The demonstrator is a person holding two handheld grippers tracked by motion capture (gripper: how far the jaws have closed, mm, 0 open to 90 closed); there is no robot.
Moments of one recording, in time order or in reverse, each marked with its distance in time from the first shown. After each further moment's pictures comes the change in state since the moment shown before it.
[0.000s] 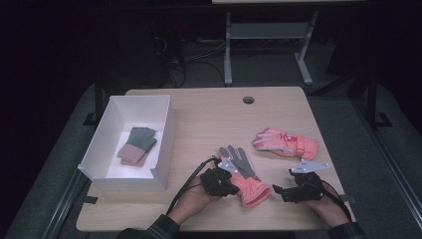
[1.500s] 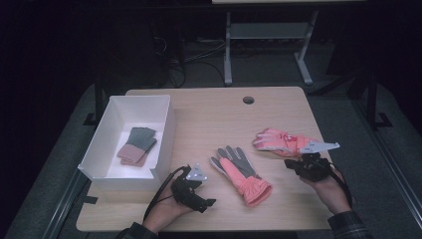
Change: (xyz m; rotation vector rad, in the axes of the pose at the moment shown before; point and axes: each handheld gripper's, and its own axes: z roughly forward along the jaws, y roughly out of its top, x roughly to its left) left arm 0.009 -0.069 -0.040 -0.057 0.194 -0.048; right arm -0.035 0.044 -0.017 -0.022 -0.016 0.027
